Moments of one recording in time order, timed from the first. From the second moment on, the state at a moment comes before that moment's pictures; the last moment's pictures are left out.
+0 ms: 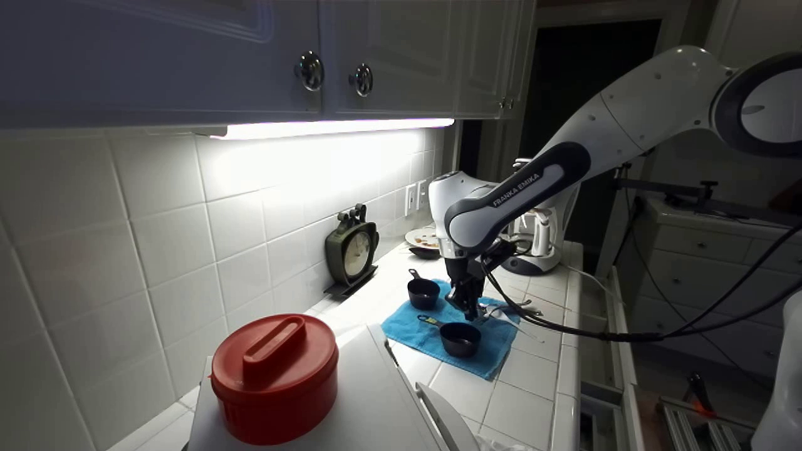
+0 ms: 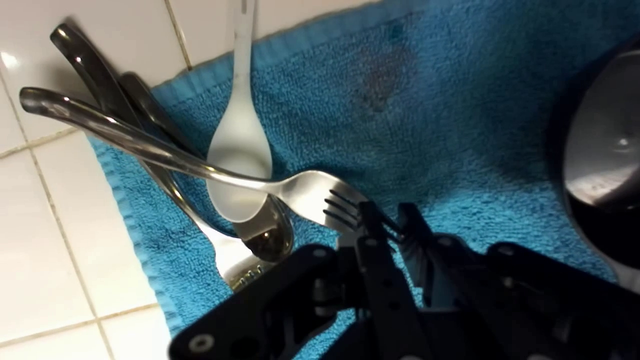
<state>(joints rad) -0.11 0.28 -0.15 -2.03 -0.14 2.10 0.21</state>
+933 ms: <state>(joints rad) -0.11 0.20 -0.17 -2.04 -0.19 2.07 0.20</state>
